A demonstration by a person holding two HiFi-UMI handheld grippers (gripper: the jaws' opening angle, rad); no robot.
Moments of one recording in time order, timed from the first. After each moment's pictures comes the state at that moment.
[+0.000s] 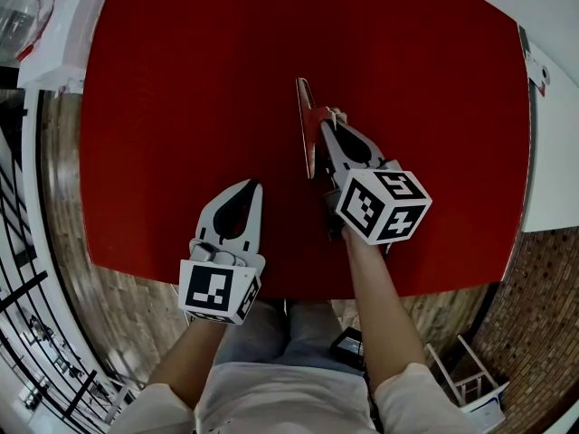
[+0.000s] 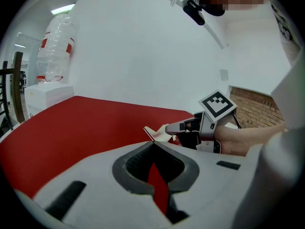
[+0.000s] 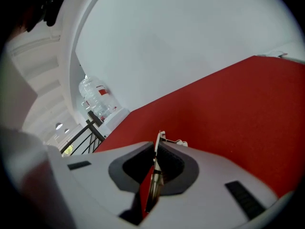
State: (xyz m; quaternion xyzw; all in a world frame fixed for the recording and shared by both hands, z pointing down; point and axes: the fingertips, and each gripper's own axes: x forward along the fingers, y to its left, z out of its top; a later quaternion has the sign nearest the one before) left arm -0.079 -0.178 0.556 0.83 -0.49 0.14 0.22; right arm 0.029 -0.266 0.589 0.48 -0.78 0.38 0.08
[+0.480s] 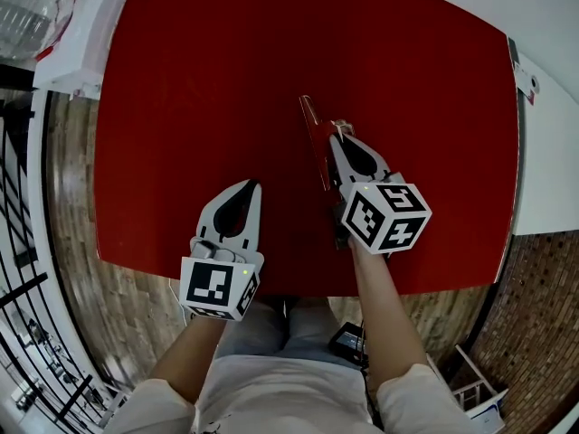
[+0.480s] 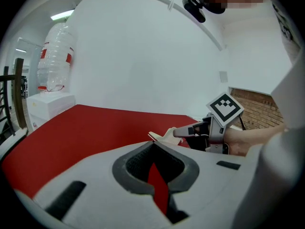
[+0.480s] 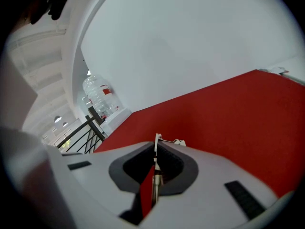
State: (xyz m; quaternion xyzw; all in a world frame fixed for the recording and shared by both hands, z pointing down) left arm -0.088 -0.179 0.518 0.83 -0.50 0.13 0.19; right arm 0.038 -0.252 0.550 0.49 -0.79 0.34 0.10
